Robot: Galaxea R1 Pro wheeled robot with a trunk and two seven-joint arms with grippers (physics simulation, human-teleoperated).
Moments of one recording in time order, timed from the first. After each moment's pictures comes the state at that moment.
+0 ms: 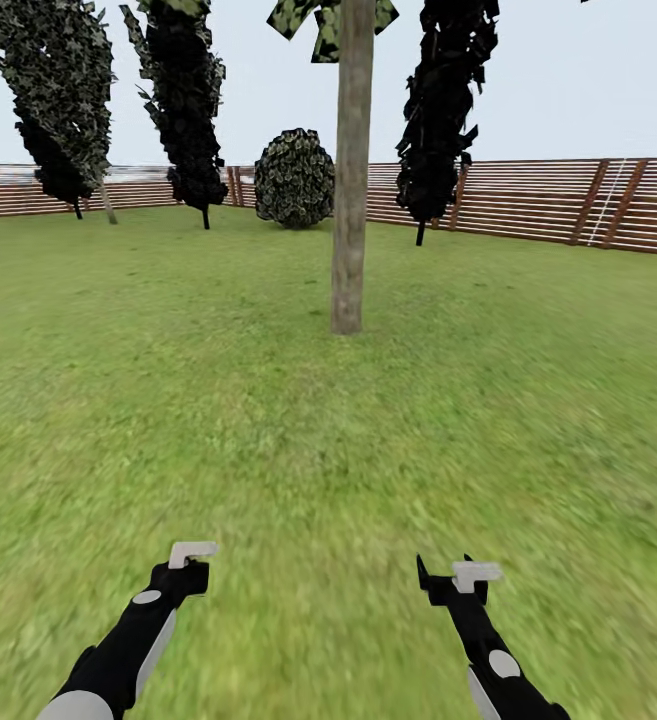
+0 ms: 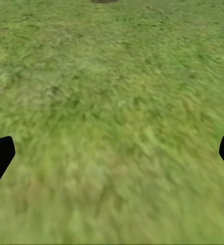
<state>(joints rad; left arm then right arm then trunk) -0.49 0.04 0.08 -0.66 -0.06 0.14 0.02 -0.39 0.00 0.00 -0.58 0.00 -0.43 0.00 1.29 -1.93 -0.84</state>
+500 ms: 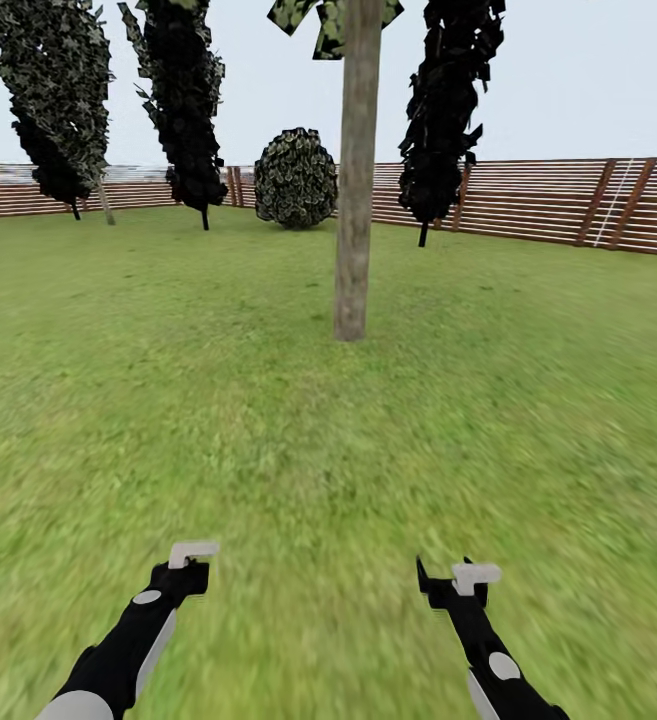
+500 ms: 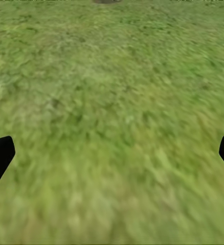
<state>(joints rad) -0.49 0.04 0.08 -0.66 -0.06 0.14 0.02 -0.39 0.00 0.00 -0.56 0.00 -0.43 0.00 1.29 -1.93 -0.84</state>
